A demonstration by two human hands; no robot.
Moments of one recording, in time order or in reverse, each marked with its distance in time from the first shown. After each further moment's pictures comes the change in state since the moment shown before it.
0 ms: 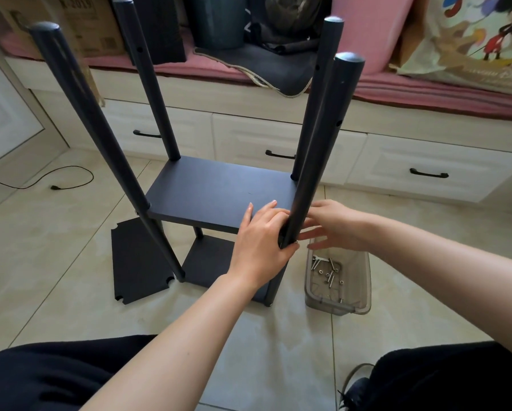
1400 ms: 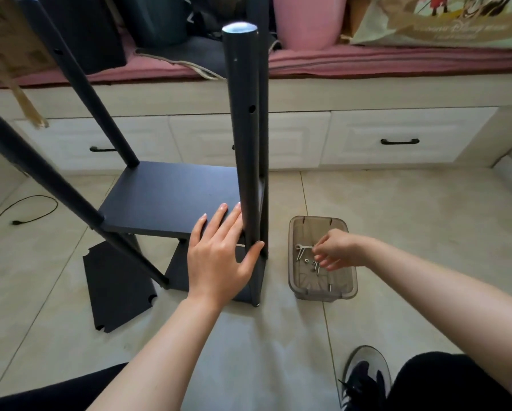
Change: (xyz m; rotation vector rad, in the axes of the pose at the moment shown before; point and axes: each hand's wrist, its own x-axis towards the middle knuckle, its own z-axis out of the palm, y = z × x) left_hand -0.014 -0.016 0.016 0.325 0.110 0.061; right_hand 0.050 0.129 -0.057 -0.077 0.101 0.286
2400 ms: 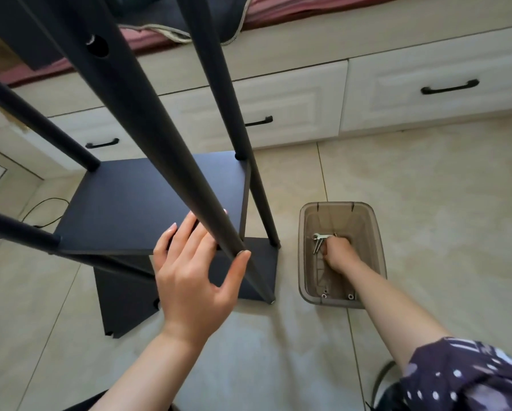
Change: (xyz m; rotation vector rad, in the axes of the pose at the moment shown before) left_hand 0.010 0.005 0.022 0.009 0.151 0.080; right_hand 0.170 0.070 0.045 -0.376 0.291 -0.157
